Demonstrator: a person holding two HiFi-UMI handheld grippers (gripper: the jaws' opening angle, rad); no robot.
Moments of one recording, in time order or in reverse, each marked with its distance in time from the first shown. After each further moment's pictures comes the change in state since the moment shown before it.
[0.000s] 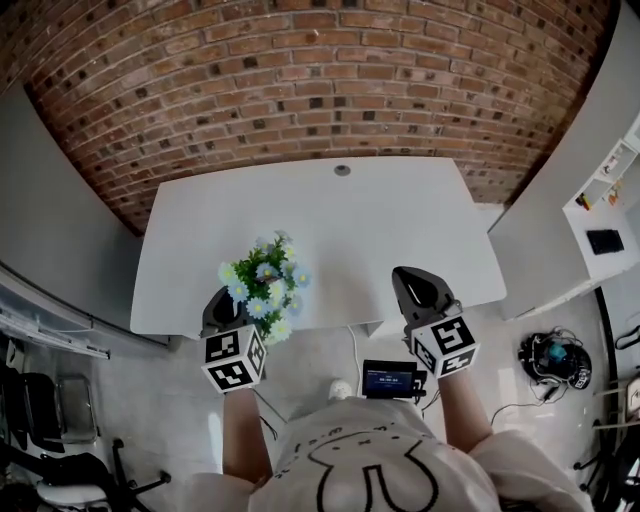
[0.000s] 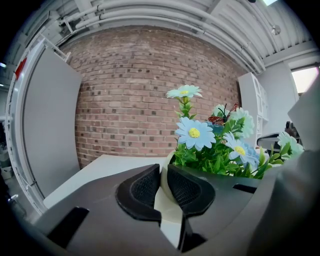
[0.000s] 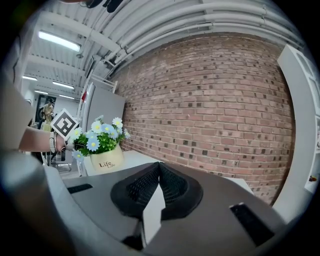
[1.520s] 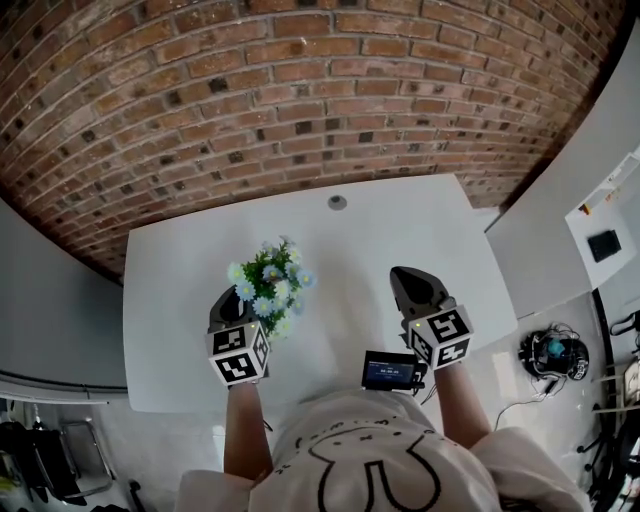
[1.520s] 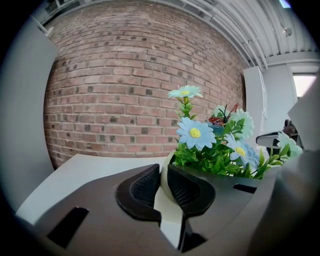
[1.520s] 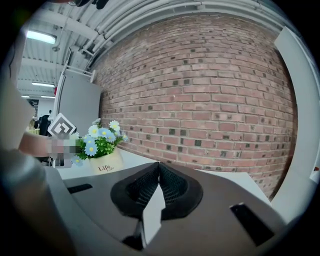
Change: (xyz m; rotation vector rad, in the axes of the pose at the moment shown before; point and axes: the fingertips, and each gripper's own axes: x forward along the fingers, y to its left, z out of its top) left arm 0.224 0.034 0.018 0.011 0.097 -0.123; right arm 0.174 -0.095 -0.020 0.095 0.111 -0.102
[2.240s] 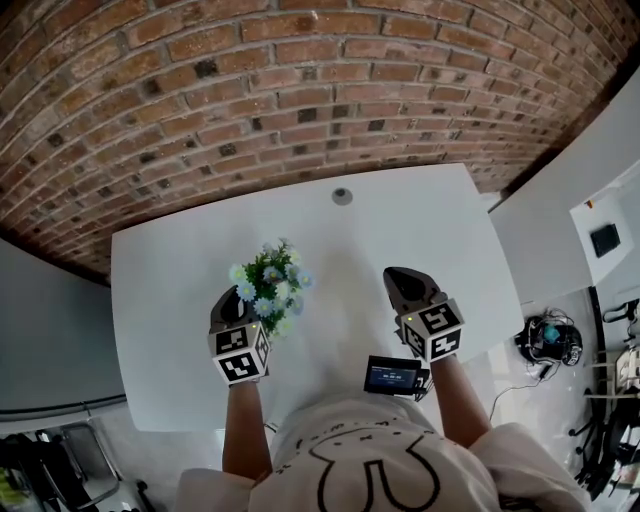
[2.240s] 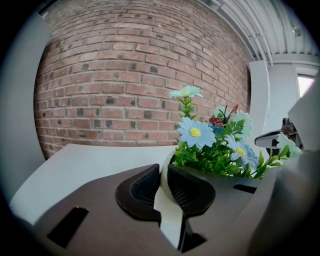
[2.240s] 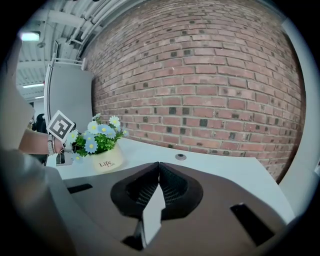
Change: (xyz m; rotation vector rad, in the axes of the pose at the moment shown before) left arm 0.075 0.037 -0.035 -0.010 0.104 -0.028; right arm 0.083 -0.001 -0.043 0.046 0.168 0.016
